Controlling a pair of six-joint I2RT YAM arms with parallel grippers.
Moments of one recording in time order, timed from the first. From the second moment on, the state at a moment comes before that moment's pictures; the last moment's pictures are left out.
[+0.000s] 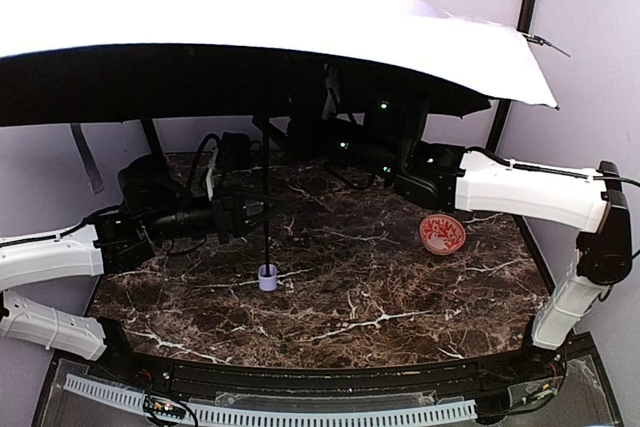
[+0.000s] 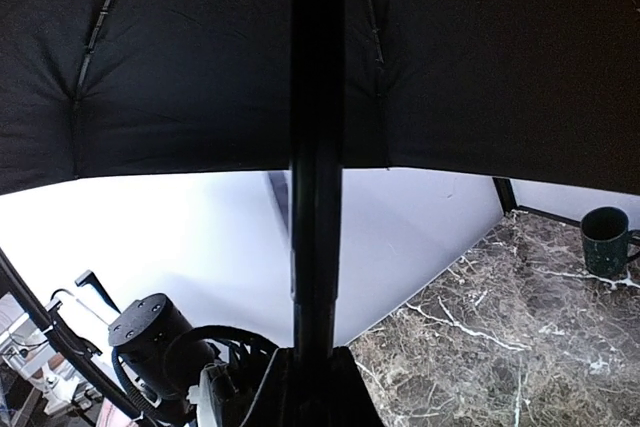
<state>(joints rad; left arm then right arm) -0.85 1.07 0.72 0.33 0.45 -0.50 1.08 1.67 1.50 0.29 -0.15 0.52</state>
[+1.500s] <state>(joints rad) -0.85 1.06 0.68 0.33 0.52 -0.54 0.98 1.84 1.63 0.73 -0.07 0.68</state>
